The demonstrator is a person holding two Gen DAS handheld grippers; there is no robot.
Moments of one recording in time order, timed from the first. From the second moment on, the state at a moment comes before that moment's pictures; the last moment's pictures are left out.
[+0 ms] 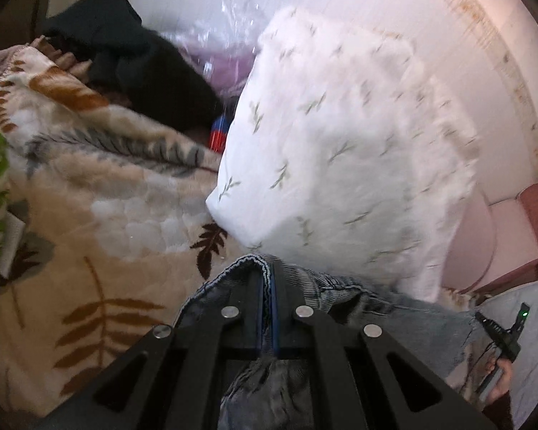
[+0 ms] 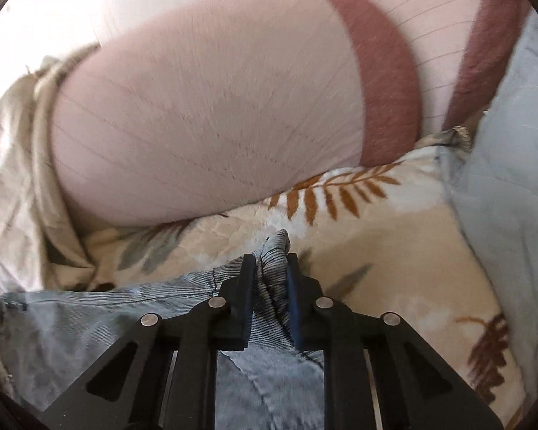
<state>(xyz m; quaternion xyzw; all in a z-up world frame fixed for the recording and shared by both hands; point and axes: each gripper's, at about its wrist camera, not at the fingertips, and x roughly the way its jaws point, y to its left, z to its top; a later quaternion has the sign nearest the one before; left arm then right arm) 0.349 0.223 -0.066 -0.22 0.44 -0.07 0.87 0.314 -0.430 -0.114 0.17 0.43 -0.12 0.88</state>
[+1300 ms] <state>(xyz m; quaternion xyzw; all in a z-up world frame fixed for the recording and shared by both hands) 0.079 0.280 -0.129 -0.30 0.47 -0.10 0.83 -0.006 -0.450 -0.146 0.34 0.40 -0.10 0.84</state>
